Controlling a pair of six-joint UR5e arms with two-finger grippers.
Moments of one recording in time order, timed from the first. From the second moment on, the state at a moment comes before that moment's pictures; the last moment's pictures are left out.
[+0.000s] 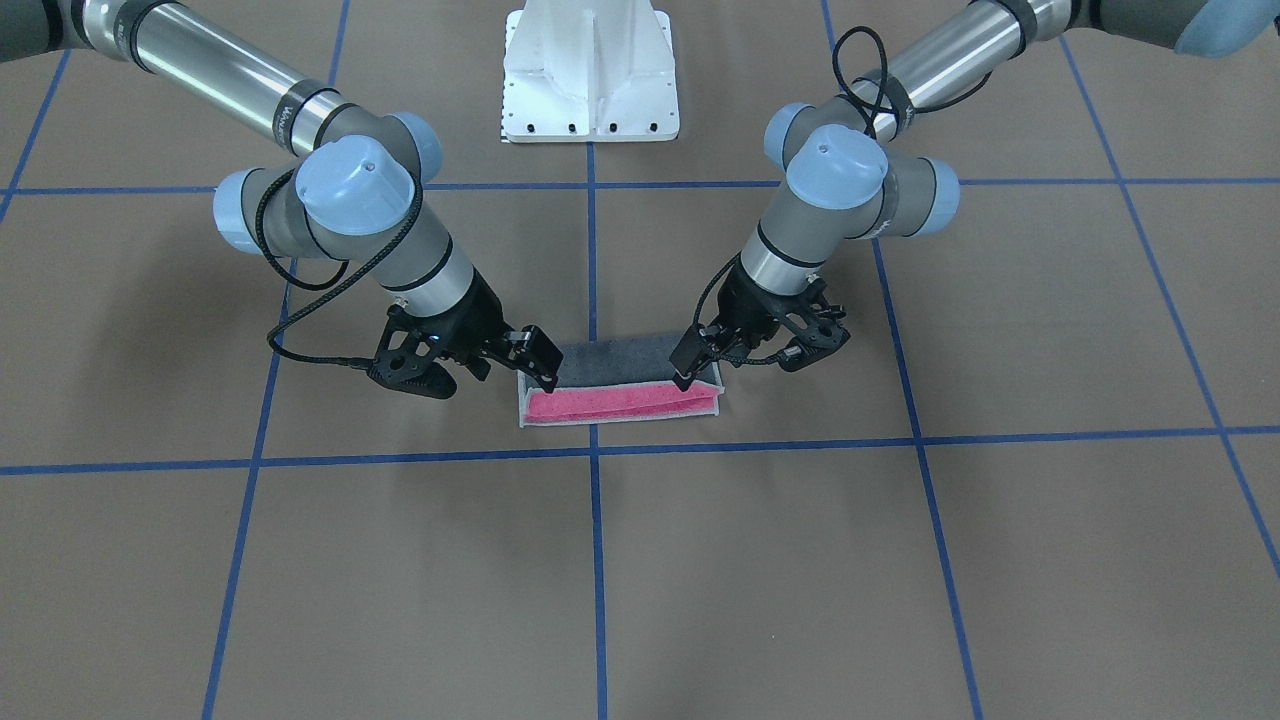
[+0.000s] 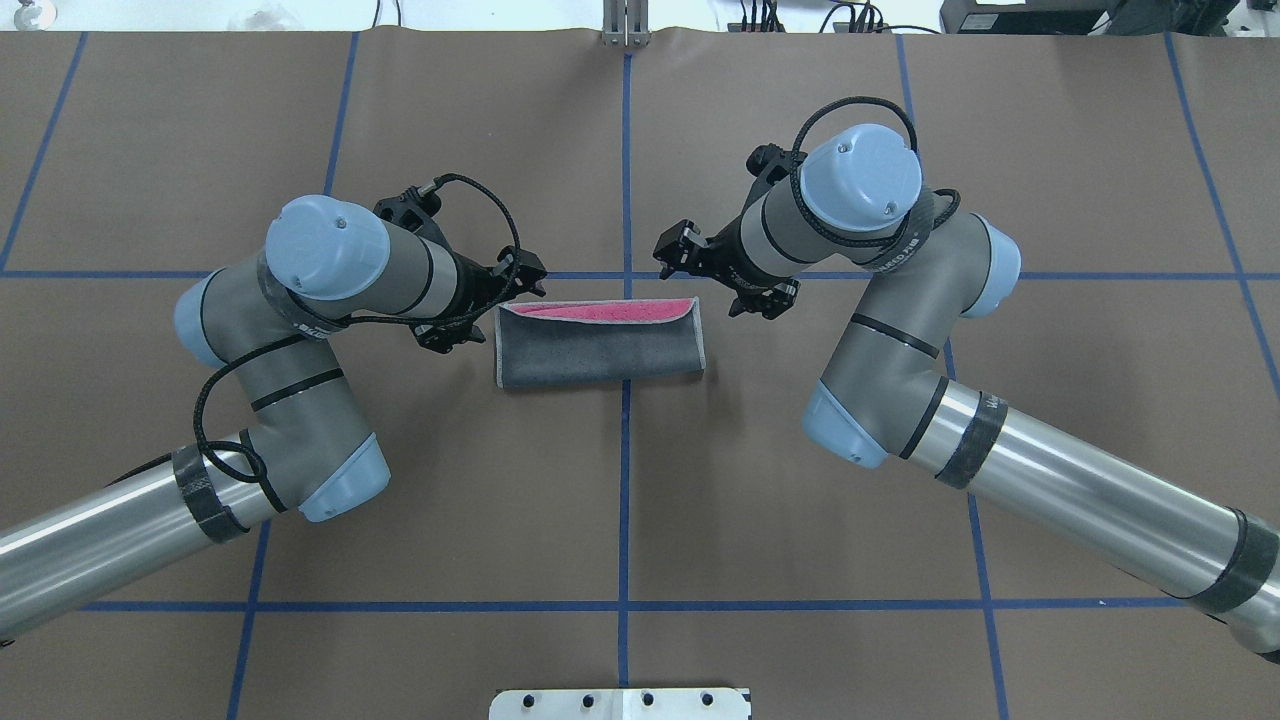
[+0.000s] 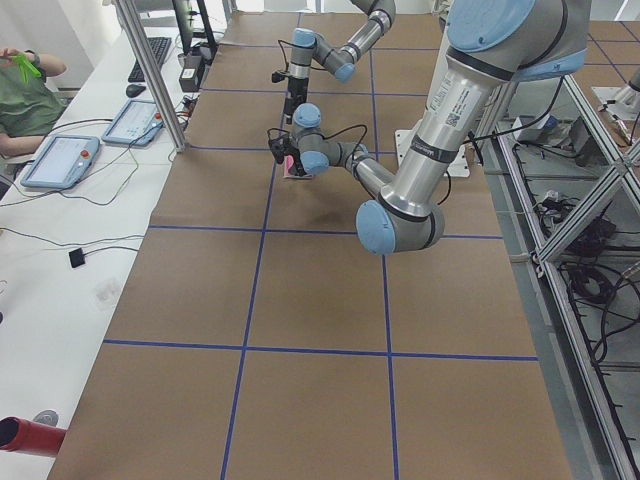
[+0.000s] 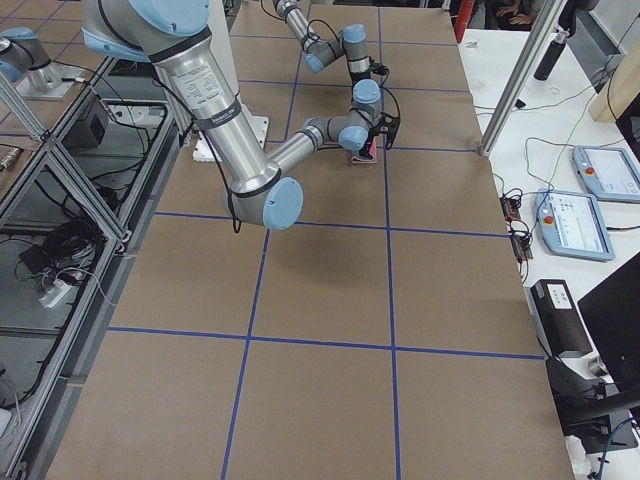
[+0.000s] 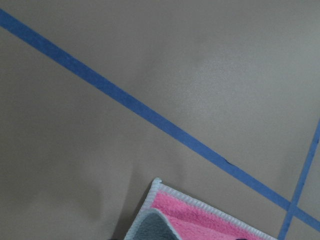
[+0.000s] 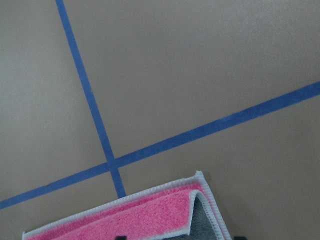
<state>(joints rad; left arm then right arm) -0.62 -2.15 -1.47 -2.20 -1.86 -1.80 0.68 -0.93 1.45 -1.03 2.00 1.61</state>
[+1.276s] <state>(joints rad) -0.59 -2.29 -1.32 -2.20 -1.86 -1.83 0.87 -1.01 1.45 -1.04 2.22 1.44</state>
